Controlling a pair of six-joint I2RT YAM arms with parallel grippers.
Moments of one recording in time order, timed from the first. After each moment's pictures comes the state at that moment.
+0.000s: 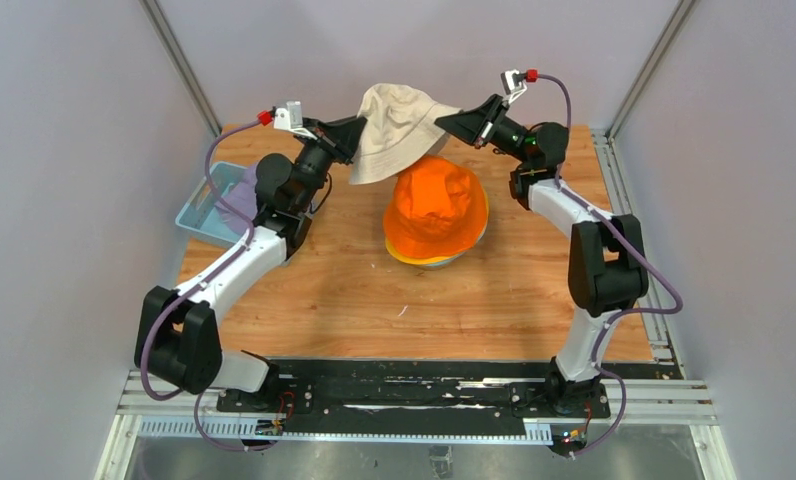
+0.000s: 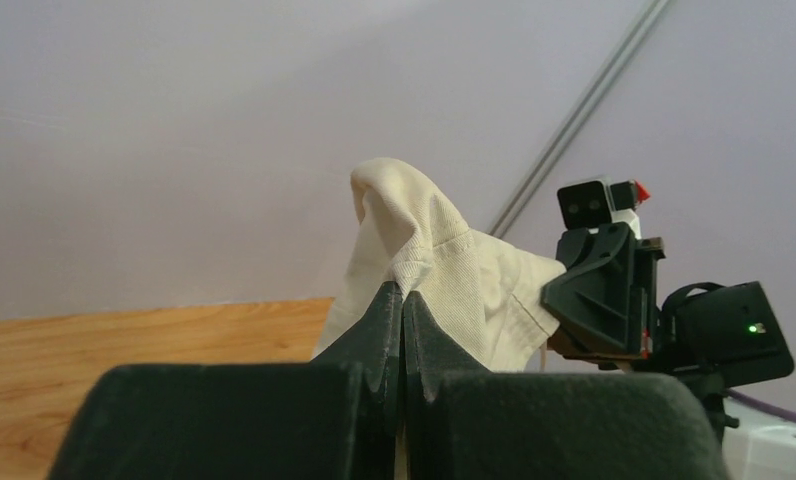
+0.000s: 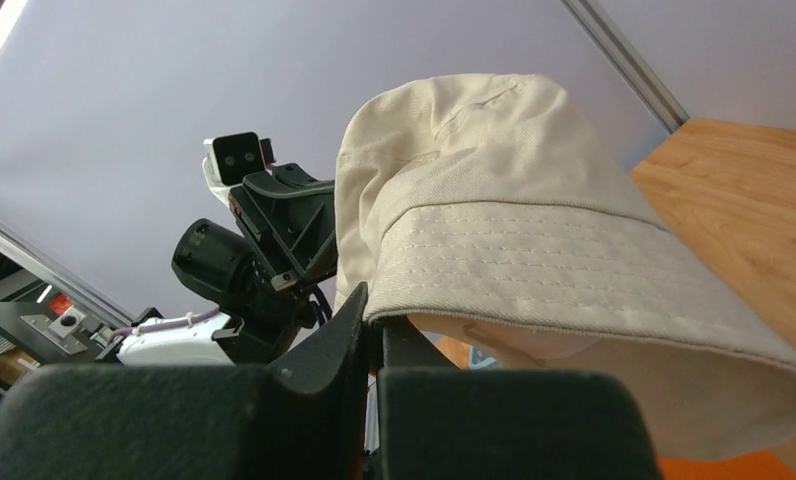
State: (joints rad) left arm -0.38 1.38 0.98 0.80 0.13 -0.57; right arm 0.21 1.85 1.33 1.13 -0.89 1.33
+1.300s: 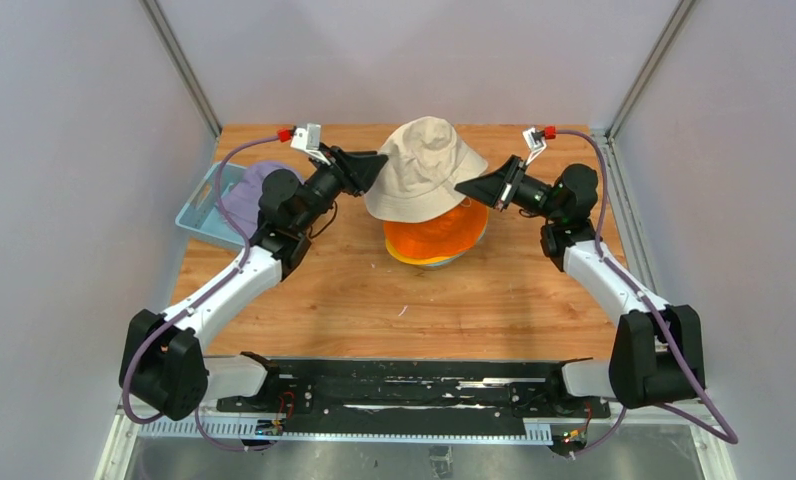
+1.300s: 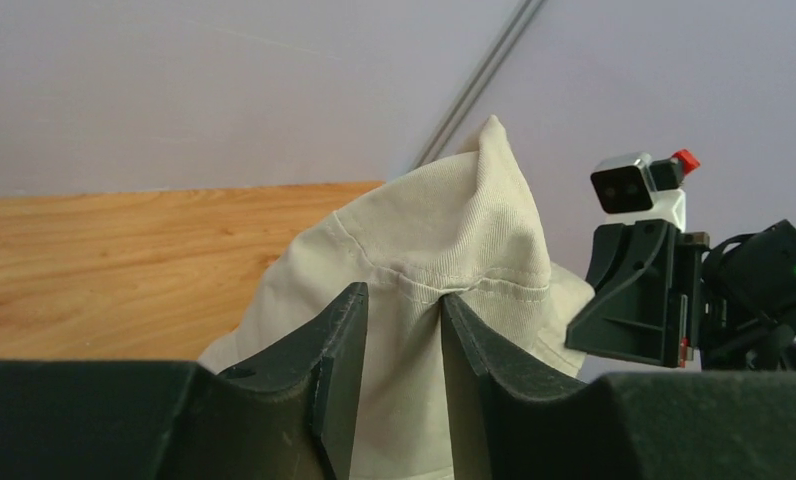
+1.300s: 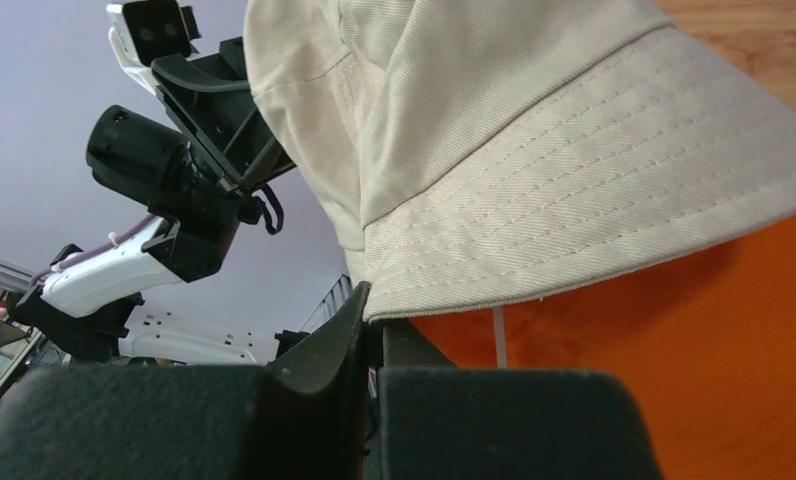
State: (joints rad) left arm -0.44 1.25 0.88 0.61 0.21 -0.56; right arm 0.18 1.32 0.84 0.67 -0.94 0.96
